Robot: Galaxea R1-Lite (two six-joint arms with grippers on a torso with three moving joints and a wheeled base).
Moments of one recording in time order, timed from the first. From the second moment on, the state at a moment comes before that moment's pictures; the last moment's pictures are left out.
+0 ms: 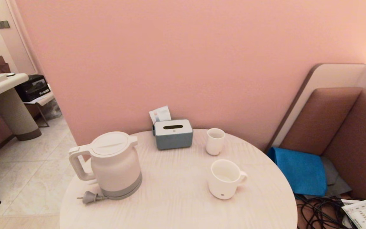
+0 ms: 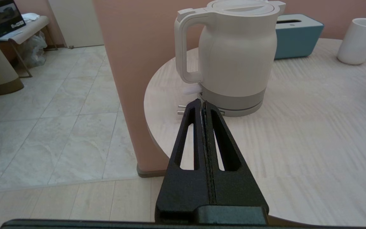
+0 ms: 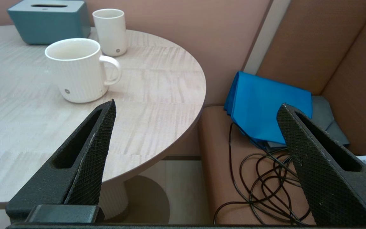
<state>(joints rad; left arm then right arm) -0.01 0.00 0.00 -0.04 -0.01 0.00 0.01 0.00 0.00 0.00 0.00 -0.02</state>
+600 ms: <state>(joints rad) -0.01 0.00 0.00 -0.04 -0.01 0.00 0.01 0.00 0.00 0.00 0.00 -0.02</state>
